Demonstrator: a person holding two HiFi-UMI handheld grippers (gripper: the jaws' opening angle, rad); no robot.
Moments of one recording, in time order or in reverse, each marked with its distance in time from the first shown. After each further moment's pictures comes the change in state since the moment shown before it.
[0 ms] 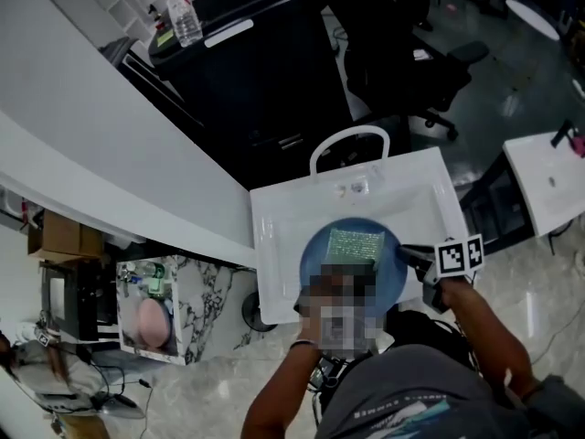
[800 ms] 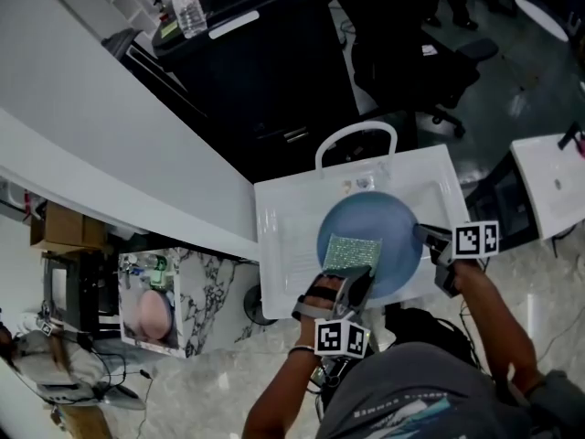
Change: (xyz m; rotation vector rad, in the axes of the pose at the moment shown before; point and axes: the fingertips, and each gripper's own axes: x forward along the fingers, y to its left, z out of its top) left arm -0.012 -0.012 -0.013 -0.082 0.020 0.011; right arm -0.016 -0.030 0.047 0.018 -0.089 -0.059
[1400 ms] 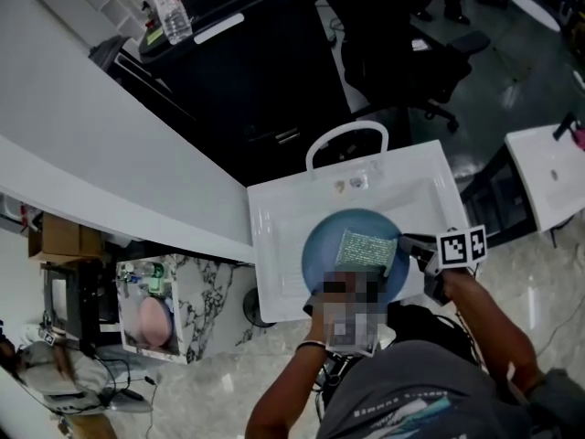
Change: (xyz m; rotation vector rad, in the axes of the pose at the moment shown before) left arm 0.025 -0.021 0.028 0.070 -0.053 -0.112; right arm 0.012 0.024 -0.029 -0.013 0.070 0.044
